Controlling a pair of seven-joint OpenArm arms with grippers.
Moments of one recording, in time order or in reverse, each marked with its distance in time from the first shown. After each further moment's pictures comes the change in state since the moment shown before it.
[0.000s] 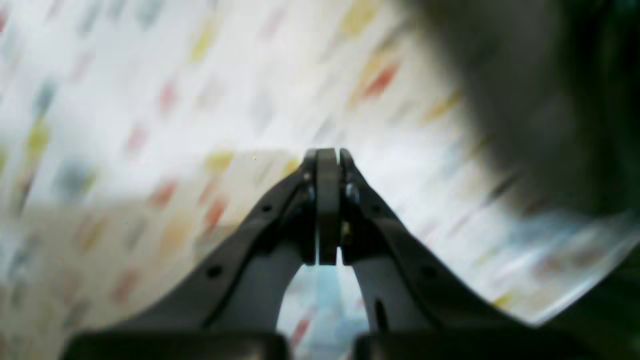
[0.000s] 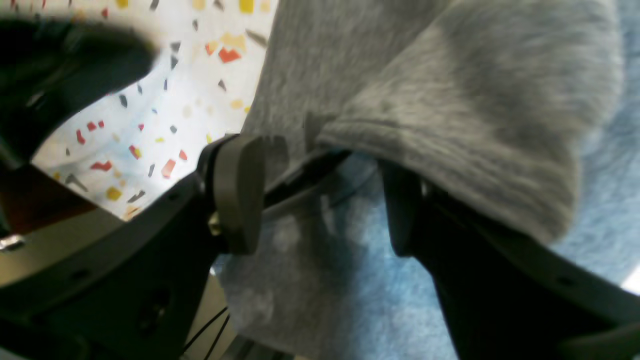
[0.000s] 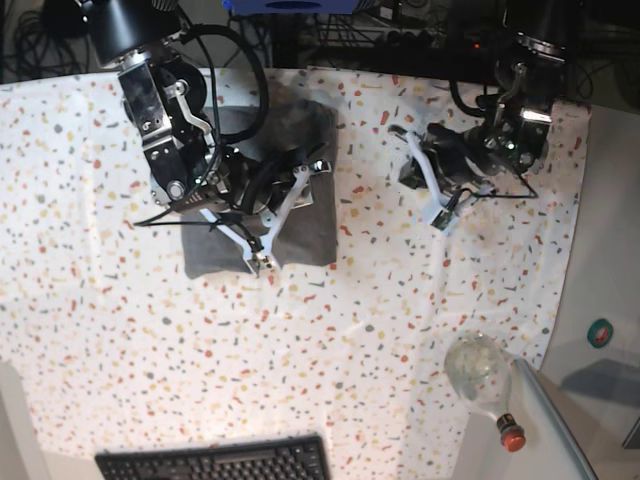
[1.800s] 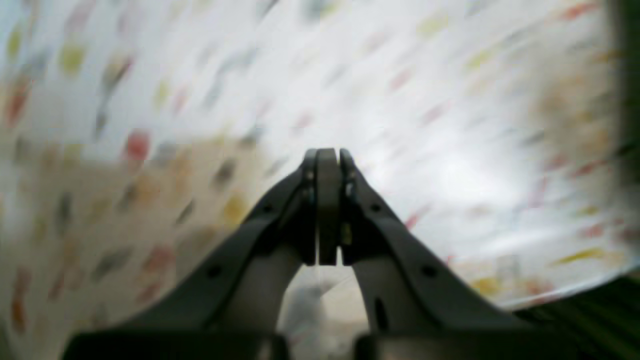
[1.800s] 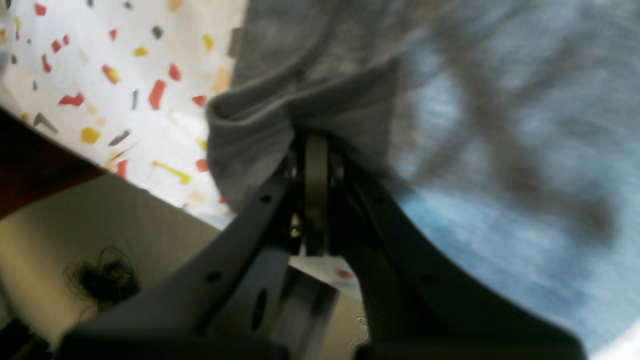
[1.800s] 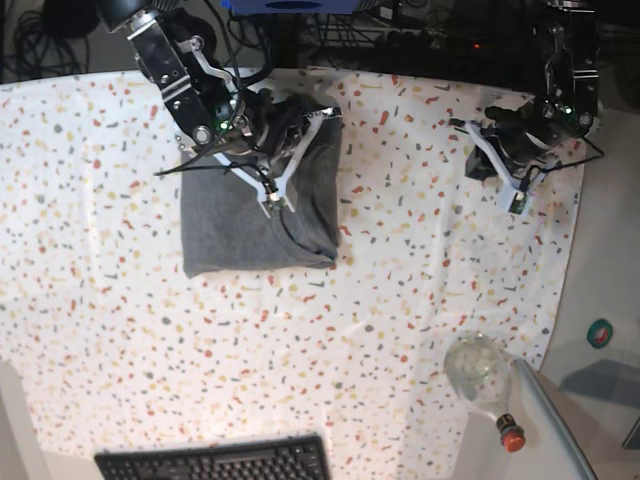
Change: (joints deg) left arm 10.1 2.6 -18.3 10.1 0.1 -0.3 0.7; right arm -7.8 2.7 -7.9 3.1 -0.2 -8.5 1.9
